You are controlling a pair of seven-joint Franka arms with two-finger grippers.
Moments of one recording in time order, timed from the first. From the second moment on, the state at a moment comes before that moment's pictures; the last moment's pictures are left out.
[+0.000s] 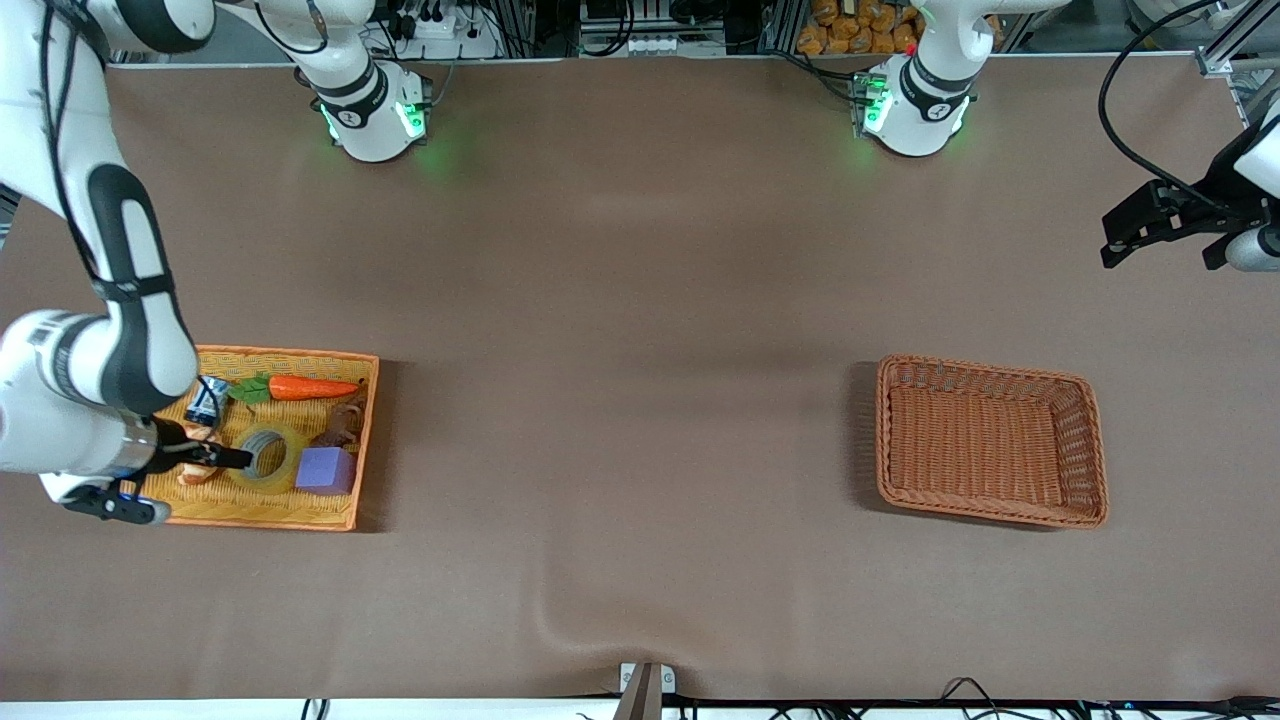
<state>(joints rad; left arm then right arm) 0.01 0.03 -0.10 -1.44 0.04 1.52 -0.04 -0.16 0.69 0.00 -1.51 -0.01 2.12 0.01</state>
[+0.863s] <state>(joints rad) 0.01 0.03 -0.09 -1.44 0.04 1.52 -0.04 -0.16 0.71 0.00 -1.56 -0.02 2.03 0.01</state>
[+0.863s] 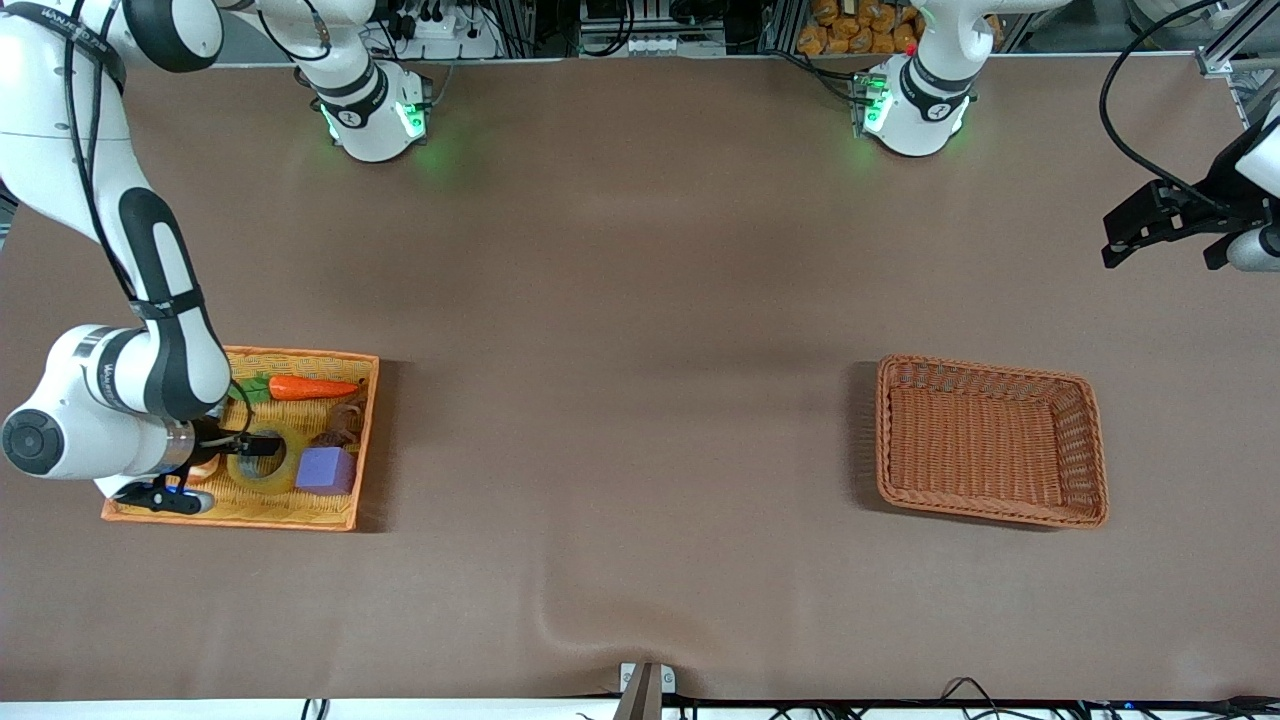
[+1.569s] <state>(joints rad) 0.01 0.03 -0.10 -1.44 0.04 1.52 -0.04 -0.19 0.71 0.00 -1.57 -0.01 2.09 0.01</state>
